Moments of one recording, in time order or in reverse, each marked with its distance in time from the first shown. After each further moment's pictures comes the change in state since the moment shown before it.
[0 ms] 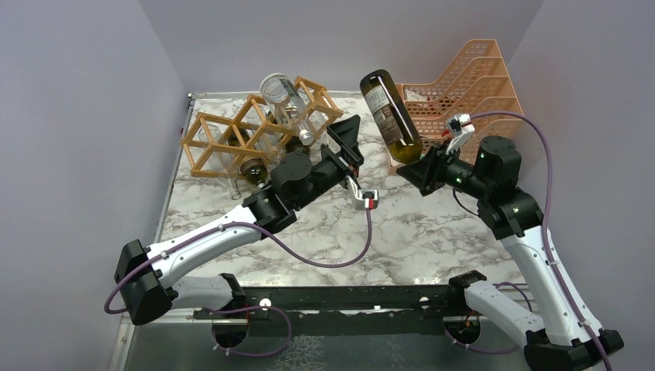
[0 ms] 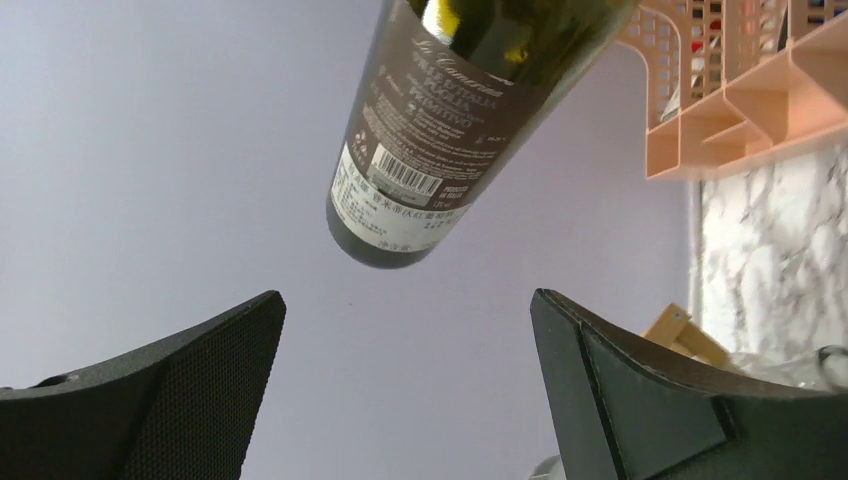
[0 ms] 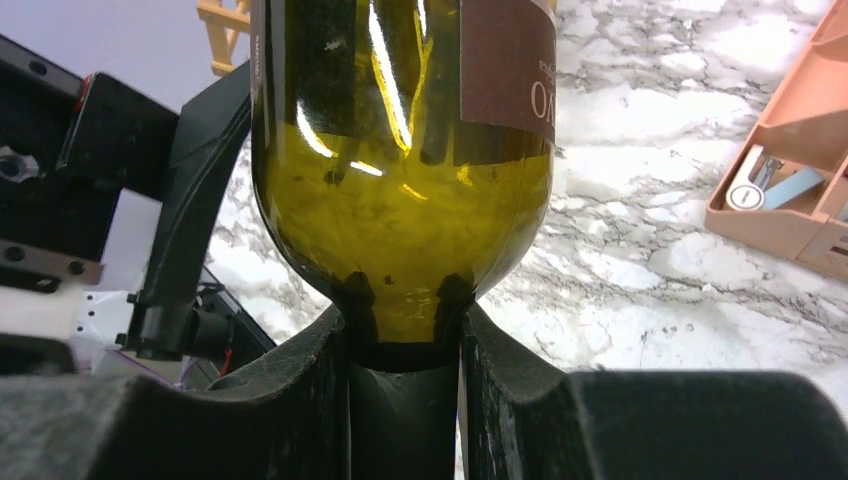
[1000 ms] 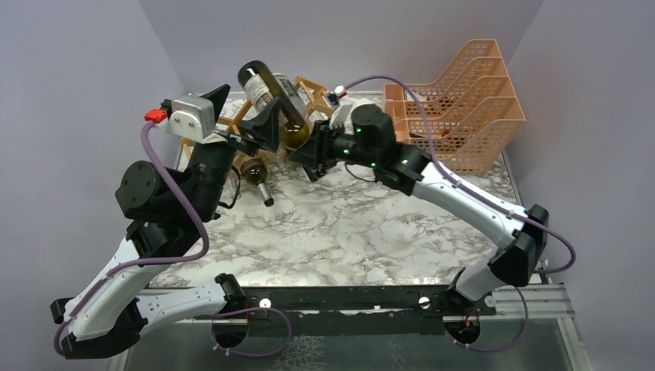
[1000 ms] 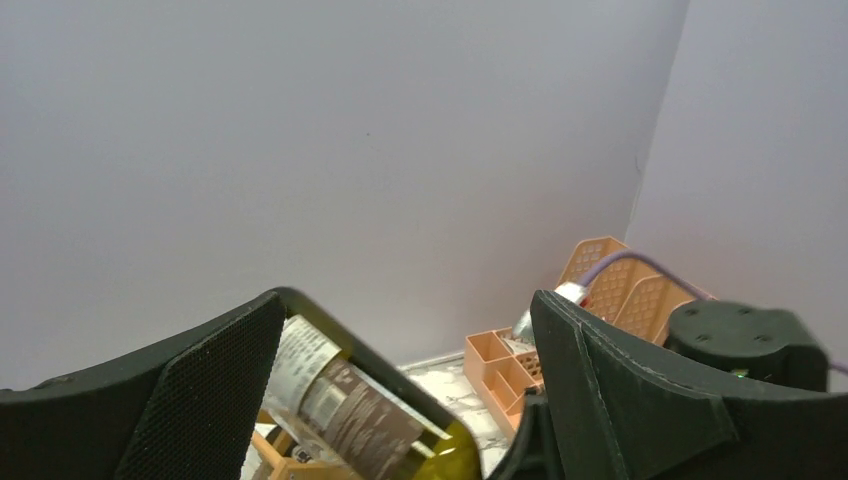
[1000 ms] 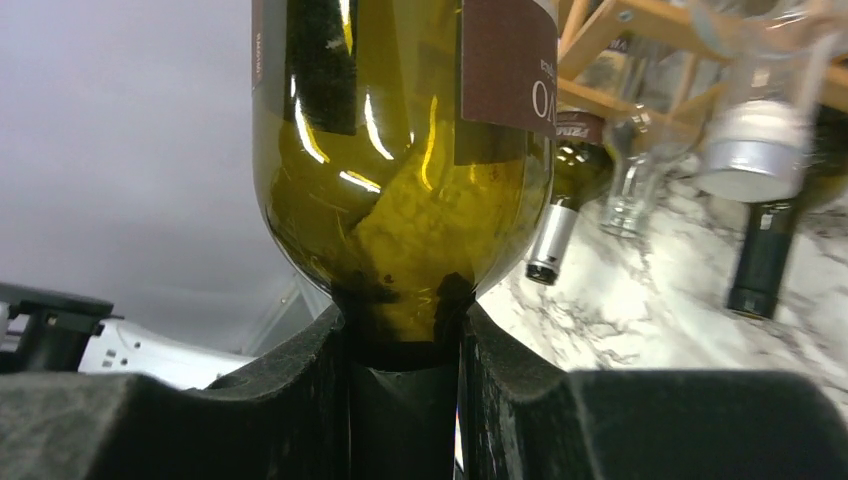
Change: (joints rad) left arm 0.000 -0.343 0.391 -0.292 -0.488 -1.437; right arm 0.532 0.612 0.444 0.288 0.251 0.257
